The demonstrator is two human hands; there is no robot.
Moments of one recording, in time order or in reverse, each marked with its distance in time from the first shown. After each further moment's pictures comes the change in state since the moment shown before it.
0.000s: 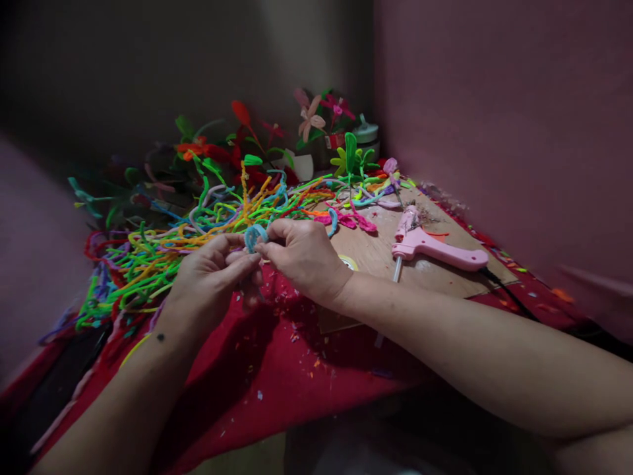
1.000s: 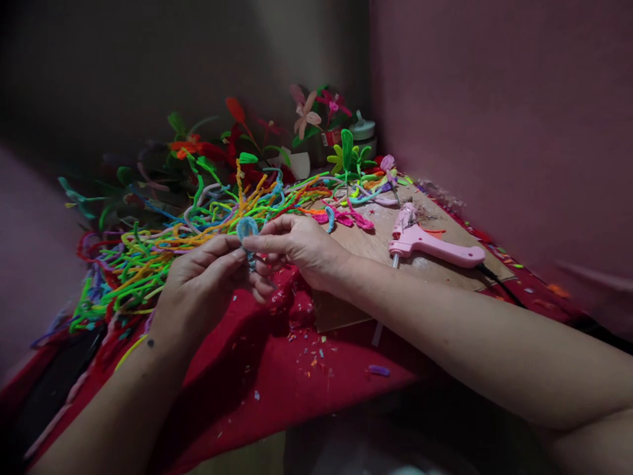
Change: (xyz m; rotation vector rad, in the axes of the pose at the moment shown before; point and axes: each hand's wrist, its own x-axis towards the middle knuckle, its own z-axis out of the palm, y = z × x) left_hand -0.001 -0.001 0.001 -0.191 -0.086 0.030; right_hand 0.009 0.011 -0.002 0.726 -0.208 0.371
